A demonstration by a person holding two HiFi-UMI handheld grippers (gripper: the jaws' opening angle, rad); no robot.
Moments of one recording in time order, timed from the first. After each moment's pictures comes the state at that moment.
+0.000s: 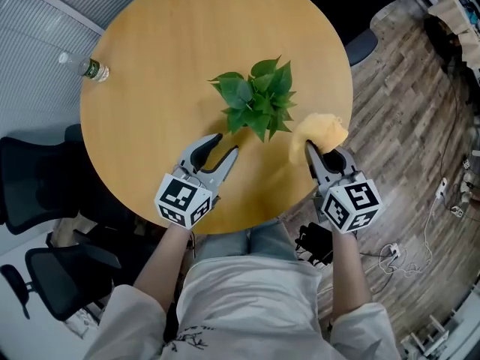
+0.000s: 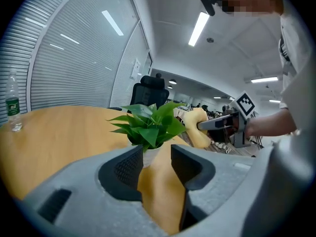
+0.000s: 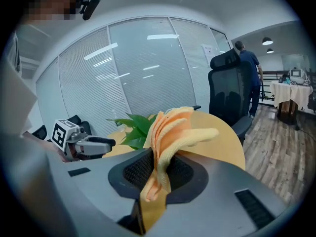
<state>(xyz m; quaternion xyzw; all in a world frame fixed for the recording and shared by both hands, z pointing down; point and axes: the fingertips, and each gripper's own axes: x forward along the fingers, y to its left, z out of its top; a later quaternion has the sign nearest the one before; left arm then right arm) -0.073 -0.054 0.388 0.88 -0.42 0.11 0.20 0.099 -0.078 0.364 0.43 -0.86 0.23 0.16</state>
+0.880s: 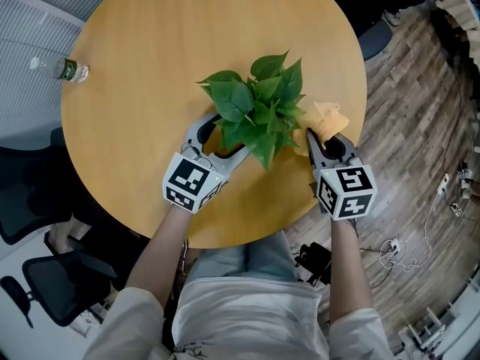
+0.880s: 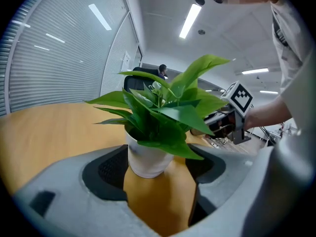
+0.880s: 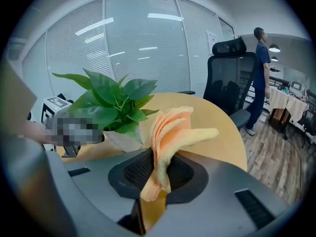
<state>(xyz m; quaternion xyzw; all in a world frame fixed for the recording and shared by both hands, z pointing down) -0.044 -0.120 0.456 0.90 -0.36 0.14 0.17 0.101 -0.131 0.457 0.45 -0.82 0.22 0.28</state>
